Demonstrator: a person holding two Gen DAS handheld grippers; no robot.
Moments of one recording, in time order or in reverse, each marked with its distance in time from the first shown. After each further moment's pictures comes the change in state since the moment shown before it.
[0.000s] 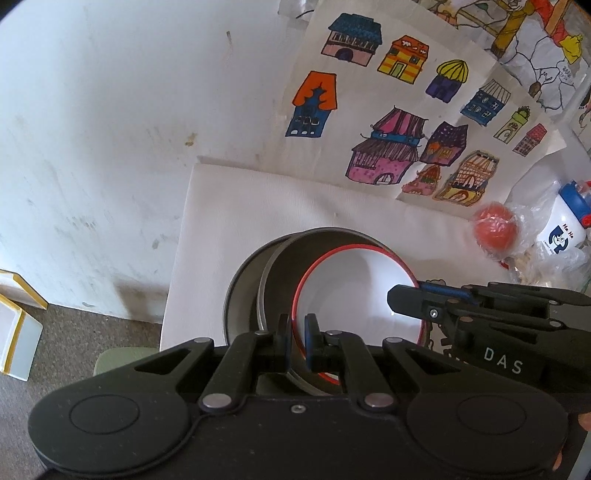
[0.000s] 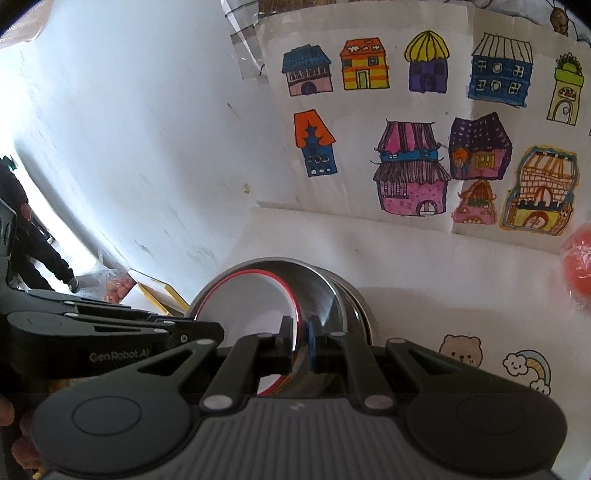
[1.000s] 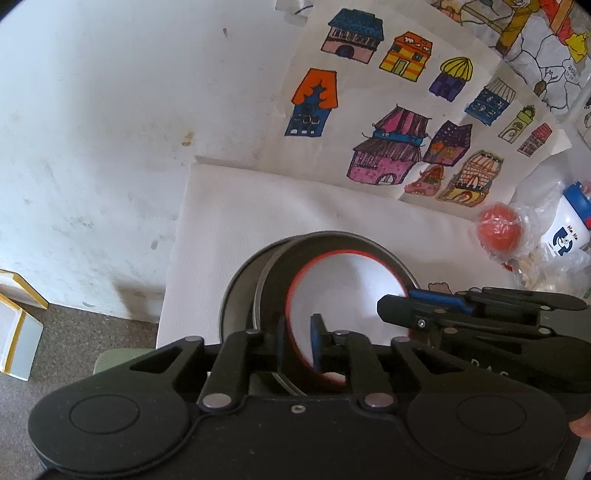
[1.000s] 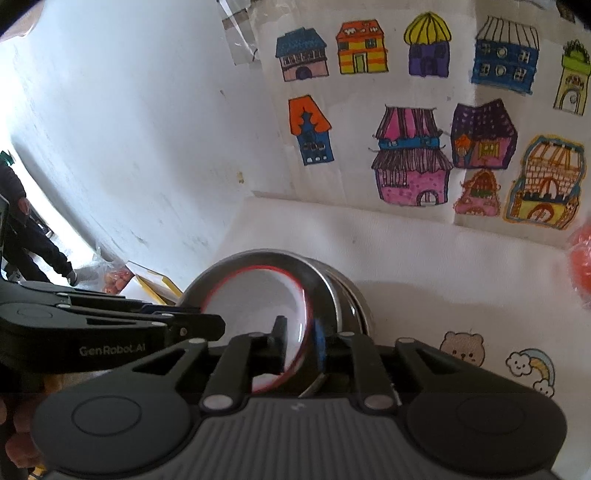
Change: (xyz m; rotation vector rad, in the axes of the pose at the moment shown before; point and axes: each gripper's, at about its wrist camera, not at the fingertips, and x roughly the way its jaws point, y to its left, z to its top) left arm 0.005 -0.002 0.003 -0.002 -0.006 0.009; right arm 0.008 -0.002 -0.003 -0.006 0.009 -0.011
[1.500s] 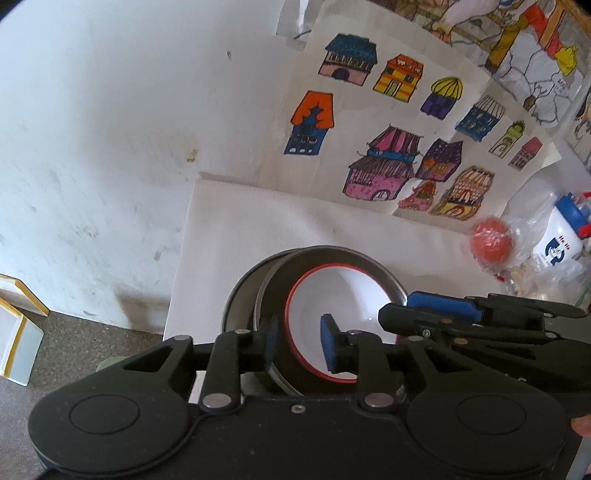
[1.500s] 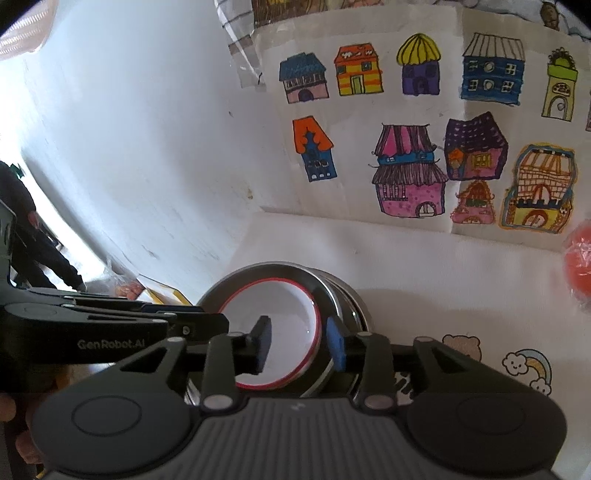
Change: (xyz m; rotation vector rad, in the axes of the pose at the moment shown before) left arm -0.017 -0.001 -0.002 -0.006 -0.054 -0.009; right arm -0.017 -0.004 -0.005 0.021 -0.056 0.041
